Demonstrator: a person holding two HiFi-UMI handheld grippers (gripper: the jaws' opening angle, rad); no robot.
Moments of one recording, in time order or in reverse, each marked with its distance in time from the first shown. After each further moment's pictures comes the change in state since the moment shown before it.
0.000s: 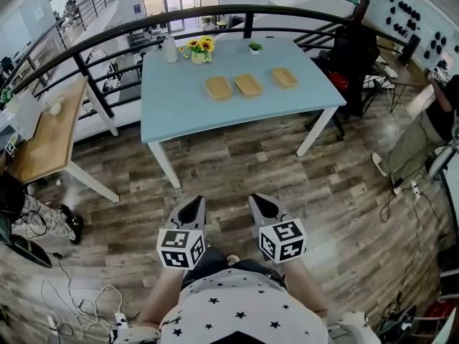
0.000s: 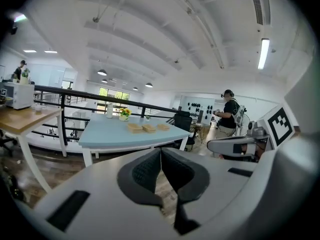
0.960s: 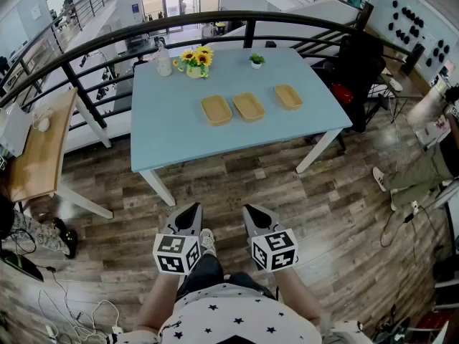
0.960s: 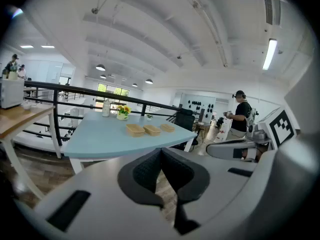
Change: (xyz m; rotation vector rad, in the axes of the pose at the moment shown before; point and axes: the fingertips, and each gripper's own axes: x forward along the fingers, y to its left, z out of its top) left arm 0.123 0.055 0.048 -0.008 0.047 -0.020; right arm 0.113 -0.064 0.035 0.032 0.054 -0.008
